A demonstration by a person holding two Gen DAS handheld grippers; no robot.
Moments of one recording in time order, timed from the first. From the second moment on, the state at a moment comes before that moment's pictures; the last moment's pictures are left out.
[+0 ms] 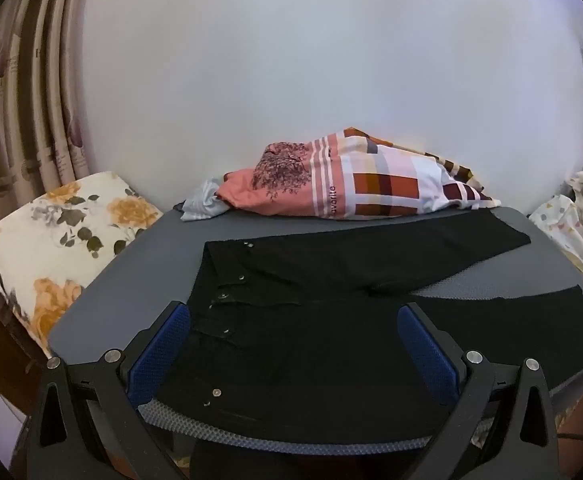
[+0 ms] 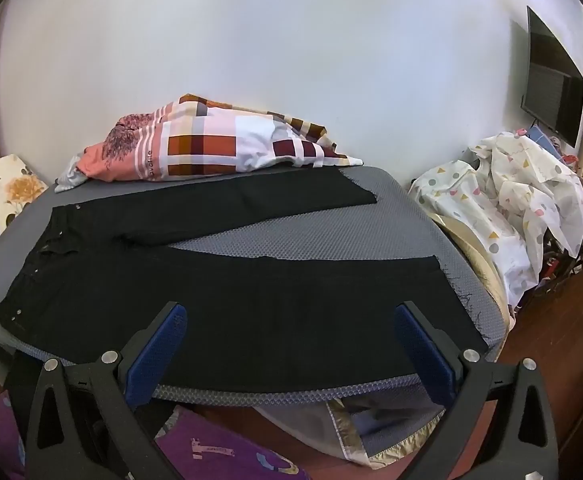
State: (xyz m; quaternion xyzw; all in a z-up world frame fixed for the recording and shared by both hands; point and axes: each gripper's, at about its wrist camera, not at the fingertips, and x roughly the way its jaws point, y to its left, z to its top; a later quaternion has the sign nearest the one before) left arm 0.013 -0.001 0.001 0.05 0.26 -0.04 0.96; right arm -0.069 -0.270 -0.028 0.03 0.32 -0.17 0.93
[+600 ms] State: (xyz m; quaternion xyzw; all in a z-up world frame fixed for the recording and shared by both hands) left arm 0.021 0.027 0.000 -0.02 0.25 -0.06 0.97; right arm -0.050 -0.270 -0.032 0.03 0.34 -0.16 0.93
